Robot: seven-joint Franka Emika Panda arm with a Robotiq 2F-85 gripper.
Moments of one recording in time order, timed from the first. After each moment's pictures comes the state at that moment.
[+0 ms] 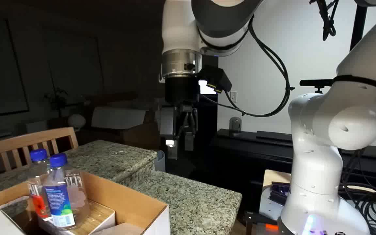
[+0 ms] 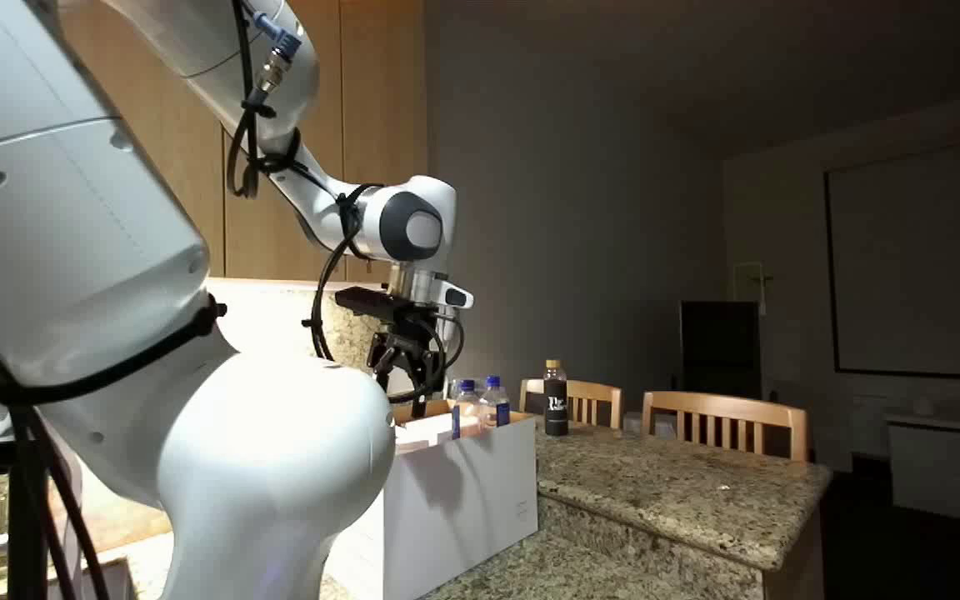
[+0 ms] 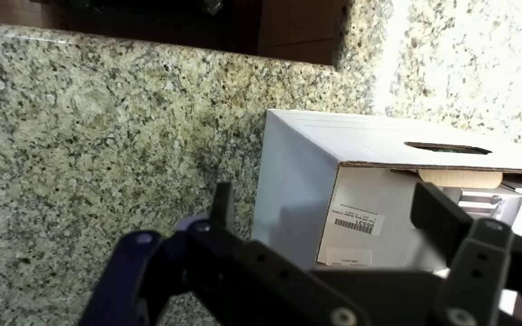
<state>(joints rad) 0.29 -0.61 0.23 -2.64 0.39 2.04 0.21</state>
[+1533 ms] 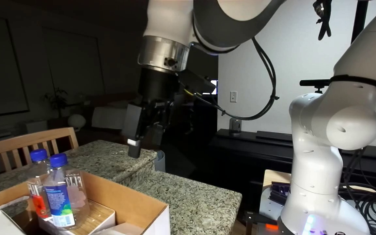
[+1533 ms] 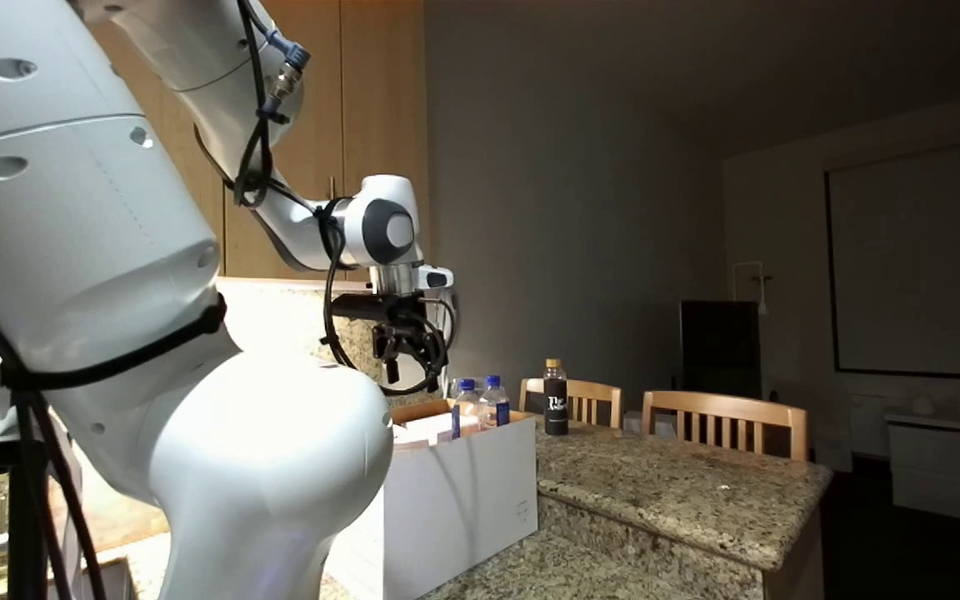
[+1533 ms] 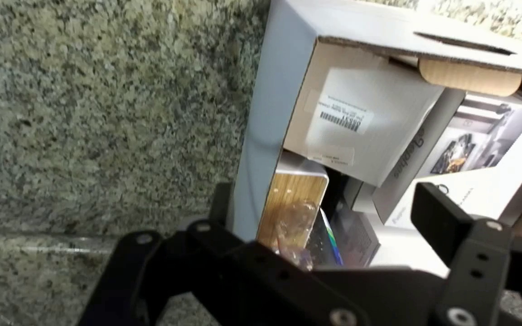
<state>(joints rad) 0.26 -0.54 0.39 -2.58 0.23 2.32 0.35</state>
